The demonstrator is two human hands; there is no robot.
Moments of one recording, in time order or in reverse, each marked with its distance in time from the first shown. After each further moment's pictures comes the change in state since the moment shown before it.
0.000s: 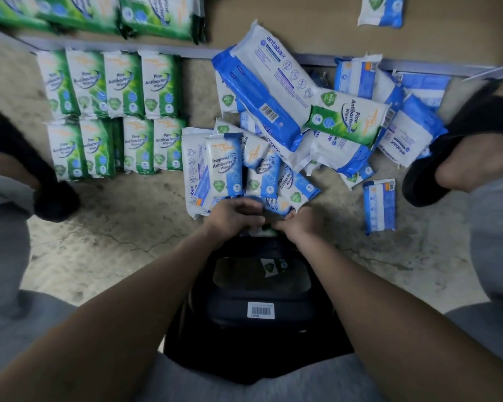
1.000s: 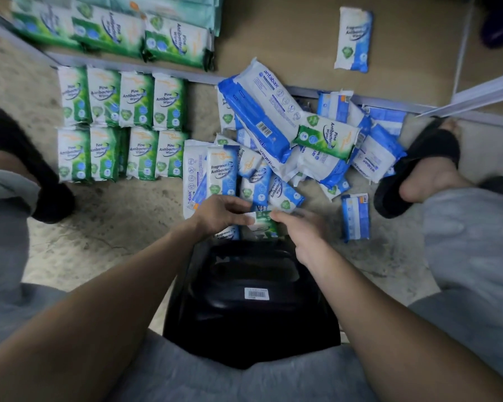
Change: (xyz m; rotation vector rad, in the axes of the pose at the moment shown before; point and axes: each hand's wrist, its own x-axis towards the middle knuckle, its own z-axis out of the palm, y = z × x) left_hand -0.013 0.017 -0.022 0.123 -0.066 0.172; right_hand -0.052 -0.008 -0.028 0.673 0.053 -0.062
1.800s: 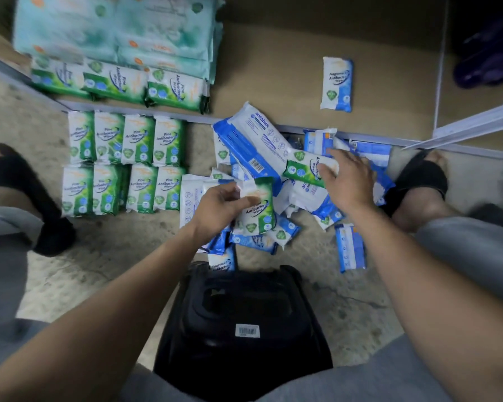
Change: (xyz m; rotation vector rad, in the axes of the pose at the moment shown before) left_hand 0.002 0.080 0.000 -0.107 0.159 0.238; right_hand 0.066 -0.146 -0.065 -0.993 0.302 -0.835
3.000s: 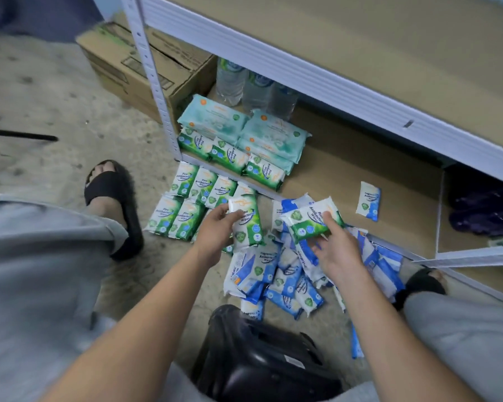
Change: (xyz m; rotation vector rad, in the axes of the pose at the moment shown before) left_hand -0.075 0.030 -0.127 -0.580 0.342 0.056; right_hand -0.082 -0.186 -0.051 1.457 -0.252 0.511
